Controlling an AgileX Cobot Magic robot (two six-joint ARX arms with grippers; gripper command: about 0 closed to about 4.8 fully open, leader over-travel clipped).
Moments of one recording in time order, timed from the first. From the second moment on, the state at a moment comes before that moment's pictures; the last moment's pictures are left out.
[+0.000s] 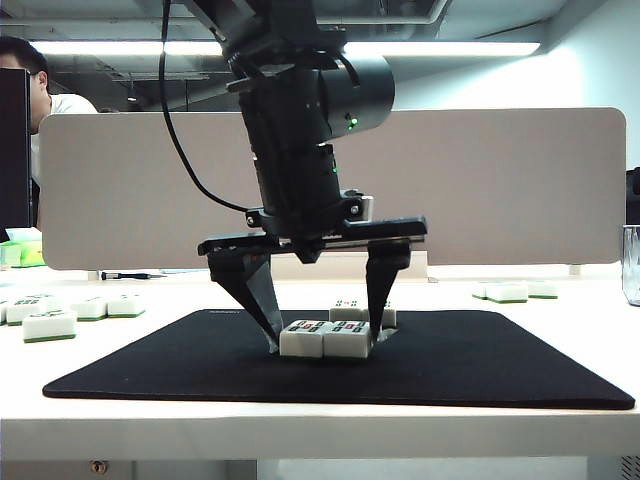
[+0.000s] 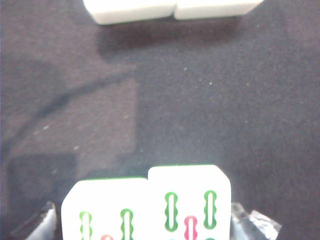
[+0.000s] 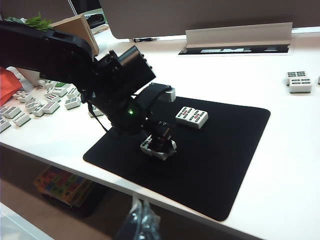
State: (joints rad) left arm -0.80 1.96 1.43 -0.68 -0.11 -0.53; right arm 0.04 0.01 0.88 -1.11 -0.51 0.13
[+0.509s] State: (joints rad) left arm -0.80 1.98 1.57 -0.81 -0.09 -0.49; right arm 0.04 0.01 0.88 -1.11 -0.51 0.13
